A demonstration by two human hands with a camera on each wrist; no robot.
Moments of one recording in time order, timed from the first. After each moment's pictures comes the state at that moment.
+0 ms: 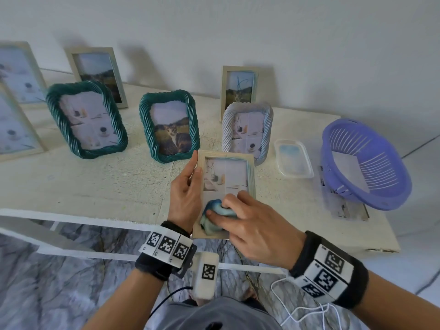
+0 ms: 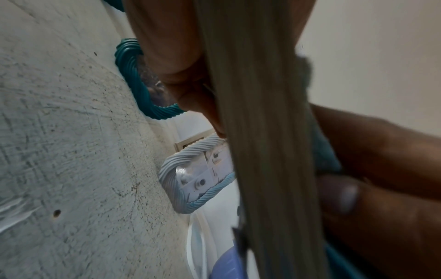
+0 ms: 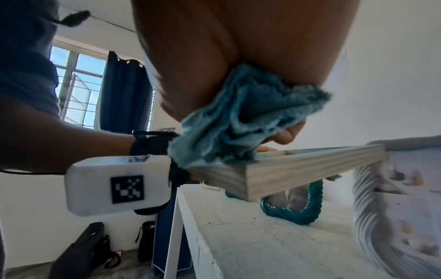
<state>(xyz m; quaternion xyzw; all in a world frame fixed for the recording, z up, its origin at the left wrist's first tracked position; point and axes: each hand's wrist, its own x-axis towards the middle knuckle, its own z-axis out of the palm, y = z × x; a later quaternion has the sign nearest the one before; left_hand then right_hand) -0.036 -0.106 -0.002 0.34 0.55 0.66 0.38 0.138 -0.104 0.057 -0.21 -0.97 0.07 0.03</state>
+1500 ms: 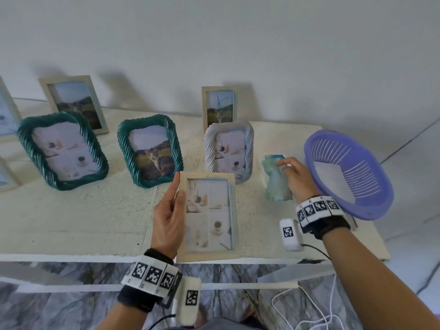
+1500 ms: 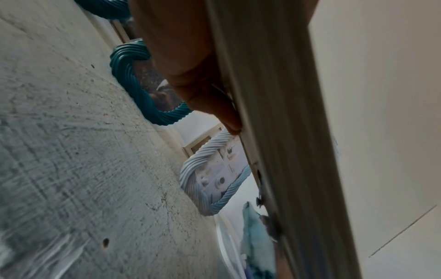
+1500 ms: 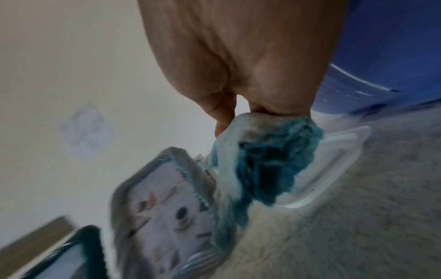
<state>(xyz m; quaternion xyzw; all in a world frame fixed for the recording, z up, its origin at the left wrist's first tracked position) -0.044 -0.102 -0.008 0.40 0.58 0.61 0.37 0.226 0.066 0.002 -0.61 -0.60 0.38 0.35</state>
